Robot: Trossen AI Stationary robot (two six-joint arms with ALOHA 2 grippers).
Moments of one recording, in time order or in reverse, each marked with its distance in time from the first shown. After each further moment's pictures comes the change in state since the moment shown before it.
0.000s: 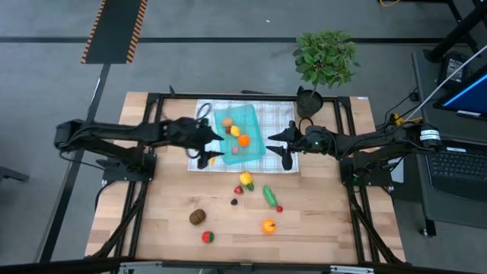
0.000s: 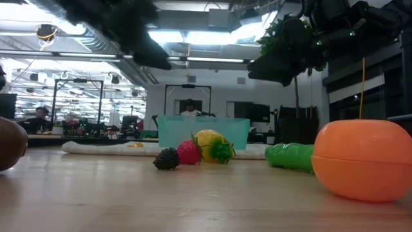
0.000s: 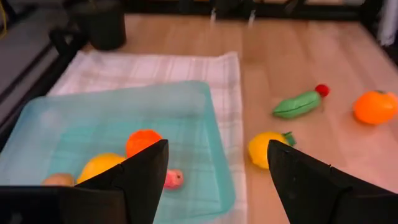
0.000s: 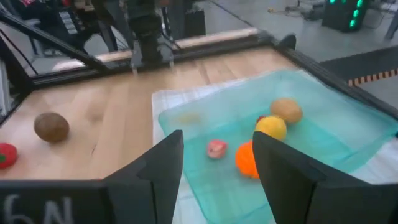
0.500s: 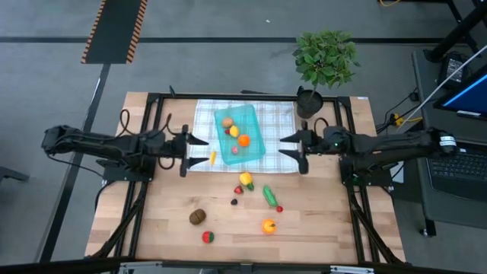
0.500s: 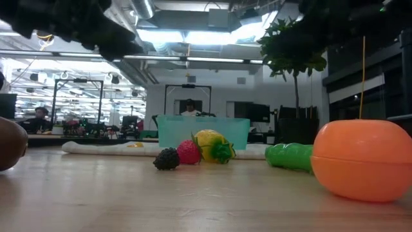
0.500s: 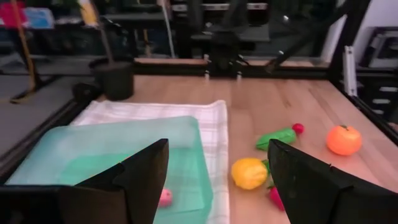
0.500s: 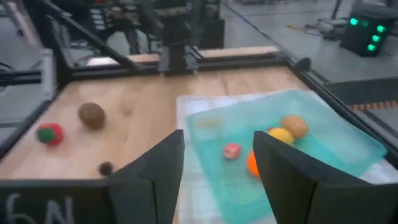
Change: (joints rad) left arm -0.160 -0.399 -0.340 0.251 -0.163 -0.049; right arm 0.081 -0.321 0.000 -0.298 0.001 -0.079
